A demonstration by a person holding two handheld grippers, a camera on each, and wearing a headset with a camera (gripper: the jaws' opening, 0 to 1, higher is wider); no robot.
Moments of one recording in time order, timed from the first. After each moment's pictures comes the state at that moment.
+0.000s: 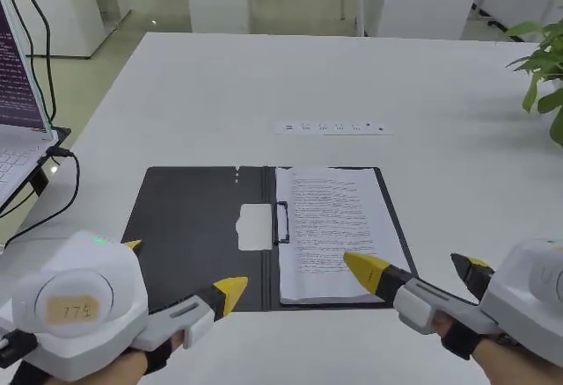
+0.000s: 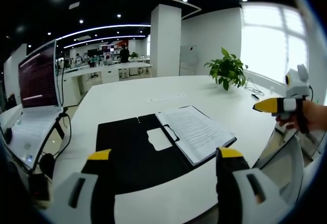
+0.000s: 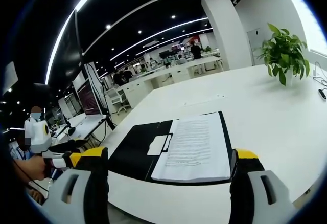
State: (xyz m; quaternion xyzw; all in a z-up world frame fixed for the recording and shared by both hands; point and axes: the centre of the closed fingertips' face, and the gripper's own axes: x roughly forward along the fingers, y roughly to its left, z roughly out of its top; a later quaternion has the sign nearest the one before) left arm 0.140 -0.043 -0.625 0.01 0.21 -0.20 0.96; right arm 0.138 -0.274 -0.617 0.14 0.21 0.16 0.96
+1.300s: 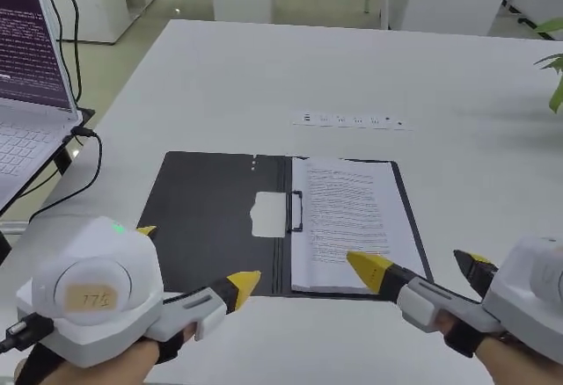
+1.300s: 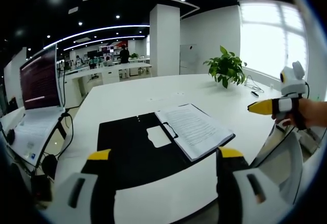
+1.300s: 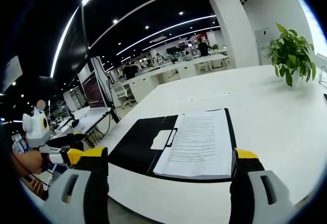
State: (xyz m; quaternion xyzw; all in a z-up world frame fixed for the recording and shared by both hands) left arm 0.124 -0.045 -0.626 0.02 0.21 -0.20 0.96; right arm 0.134 -0.265 -0.626 0.12 0.22 0.19 0.95
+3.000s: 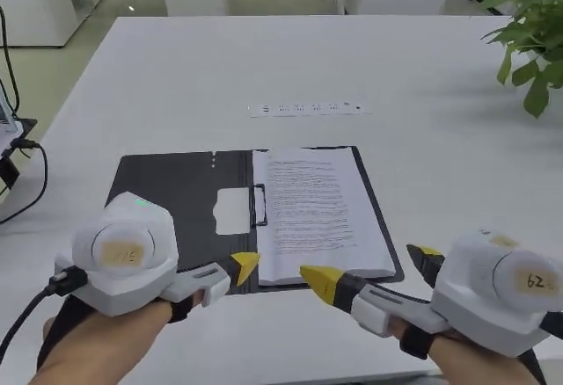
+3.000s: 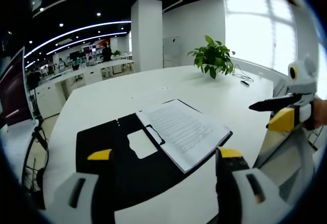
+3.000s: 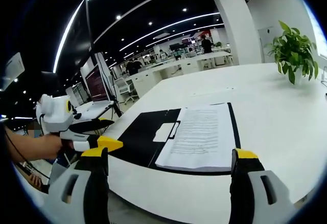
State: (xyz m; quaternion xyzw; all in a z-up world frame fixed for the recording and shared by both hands) left arm 0.177 -0.107 -0.654 0.06 0.22 -0.27 0.93; right arm 0.121 -0.258 -0.642 0.11 0.23 0.21 0.94
